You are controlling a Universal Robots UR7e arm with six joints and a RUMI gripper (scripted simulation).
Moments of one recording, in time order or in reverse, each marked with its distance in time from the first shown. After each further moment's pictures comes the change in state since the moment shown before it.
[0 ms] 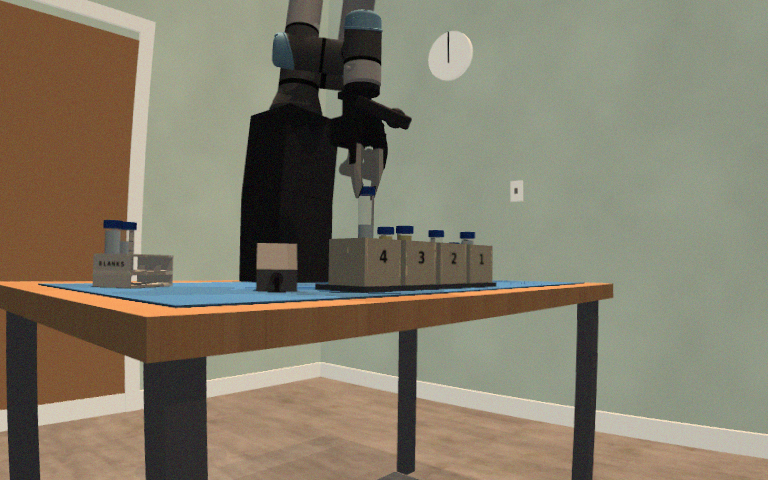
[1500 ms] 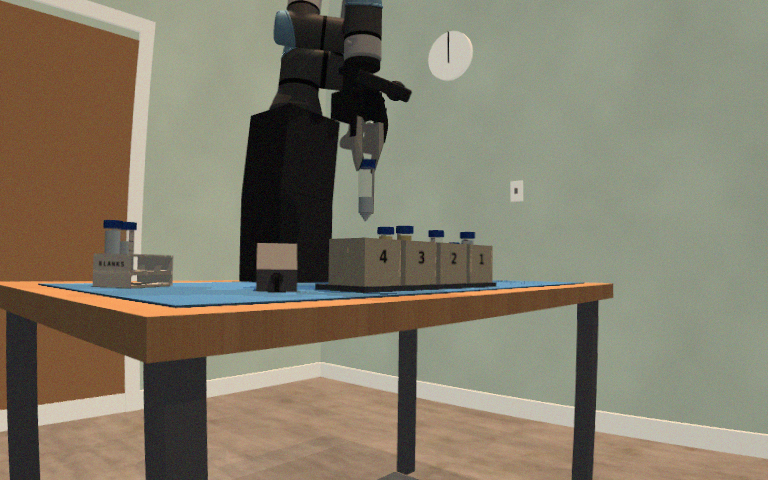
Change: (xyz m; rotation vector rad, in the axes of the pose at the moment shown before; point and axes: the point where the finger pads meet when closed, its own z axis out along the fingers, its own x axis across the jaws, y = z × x) arm 0.000 0.000 -0.052 0.000 0.000 0.000
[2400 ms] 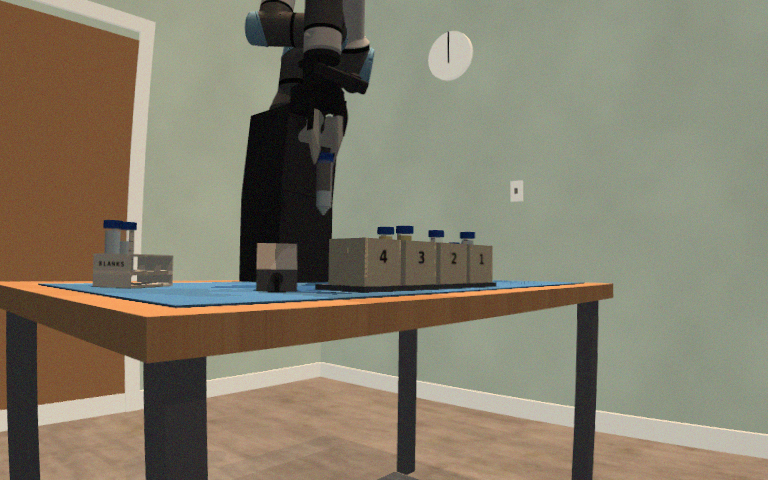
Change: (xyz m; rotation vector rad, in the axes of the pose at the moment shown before) arm 0.064 0.048 -0.009 0.002 -0.001 -0.002
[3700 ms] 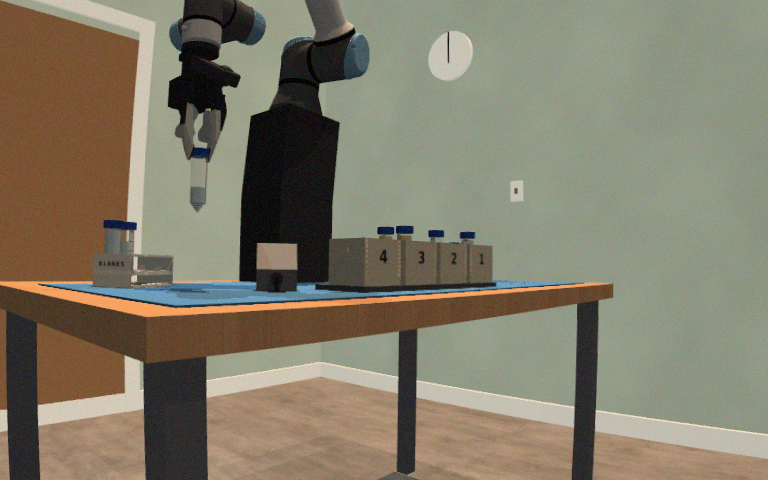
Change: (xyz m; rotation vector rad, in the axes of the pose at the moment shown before) arm 0.188 0.136 0.000 0.003 -0.005 -0.056
